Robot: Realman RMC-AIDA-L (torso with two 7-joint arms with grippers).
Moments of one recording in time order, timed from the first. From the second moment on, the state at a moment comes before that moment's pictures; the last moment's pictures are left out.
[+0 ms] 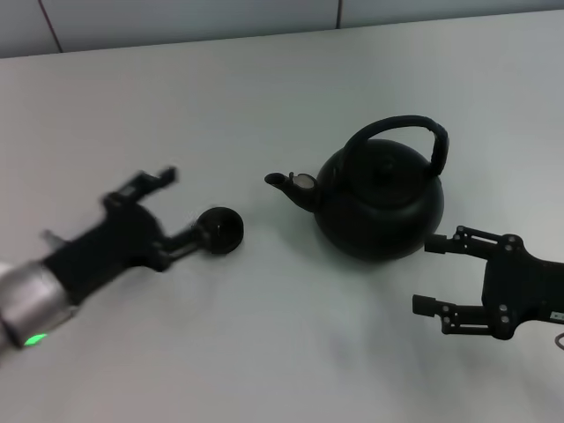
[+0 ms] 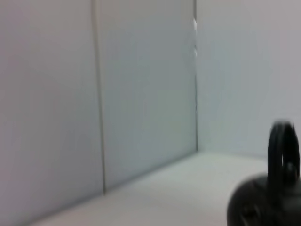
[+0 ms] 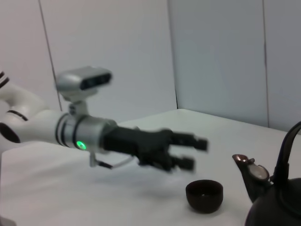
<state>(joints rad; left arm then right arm) -0.52 -2.06 0.28 0.00 1.96 1.37 -0.46 0.23 2.07 -0.62 -0.62 -1.95 -1.75 0.96</state>
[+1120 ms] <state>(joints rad) -0.24 -2.02 0.36 0.52 2.13 1.80 -0.79 0.25 2.08 -0.61 -0.62 -1.95 -1.75 0.96</state>
